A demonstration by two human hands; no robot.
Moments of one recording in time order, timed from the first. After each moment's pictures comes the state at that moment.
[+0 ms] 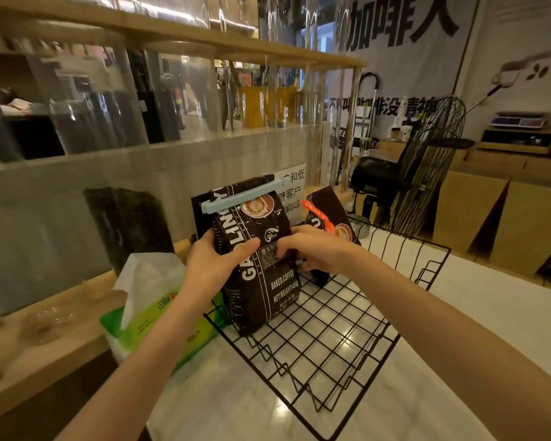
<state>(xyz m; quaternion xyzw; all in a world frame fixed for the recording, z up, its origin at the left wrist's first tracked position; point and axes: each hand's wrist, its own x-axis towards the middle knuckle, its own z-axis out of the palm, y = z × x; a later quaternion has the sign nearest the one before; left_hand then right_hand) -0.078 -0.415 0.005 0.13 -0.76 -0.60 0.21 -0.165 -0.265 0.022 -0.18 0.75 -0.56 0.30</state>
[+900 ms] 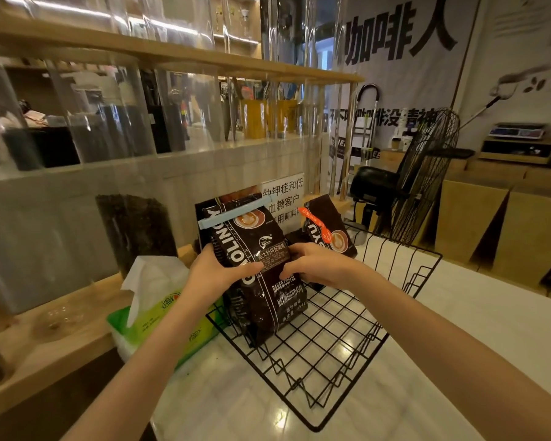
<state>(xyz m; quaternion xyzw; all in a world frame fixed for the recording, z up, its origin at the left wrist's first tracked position) -0.072 -0.415 0.001 0.16 -0.82 -0.53 0.17 -0.157 -0.251 0.010 -0.22 0.80 -0.49 0.28</state>
